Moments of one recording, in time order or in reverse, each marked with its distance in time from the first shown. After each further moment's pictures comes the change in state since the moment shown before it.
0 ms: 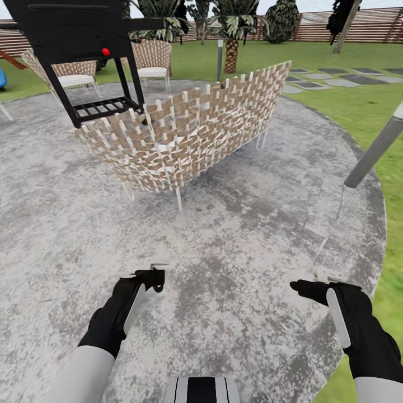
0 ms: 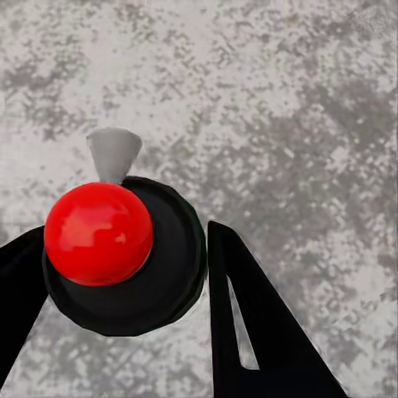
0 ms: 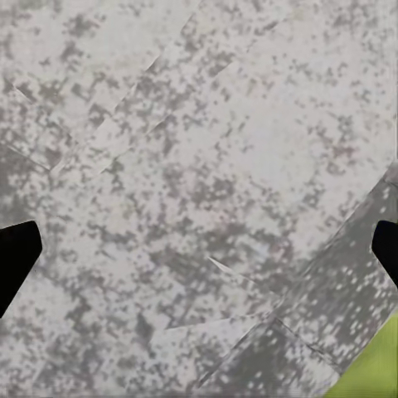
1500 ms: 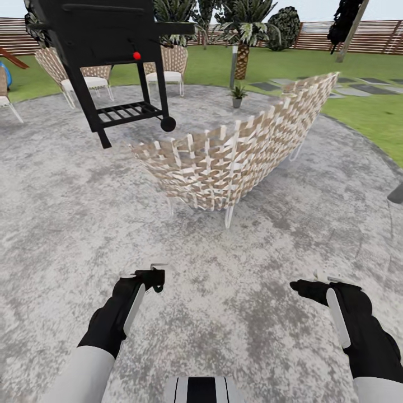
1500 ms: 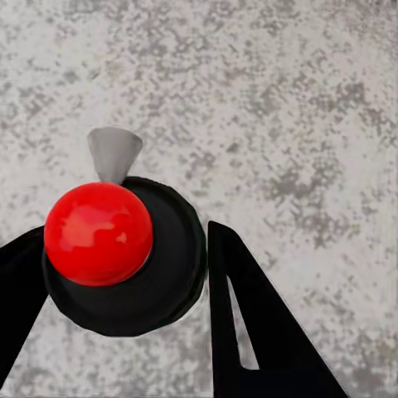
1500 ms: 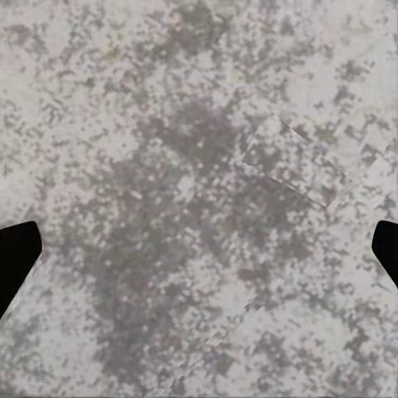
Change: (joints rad) left arm 0.000 0.000 0.000 0.000 0.000 0.000 0.000; right arm 0.000 0.000 0.000 0.000 0.000 0.000 -0.001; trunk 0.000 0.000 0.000
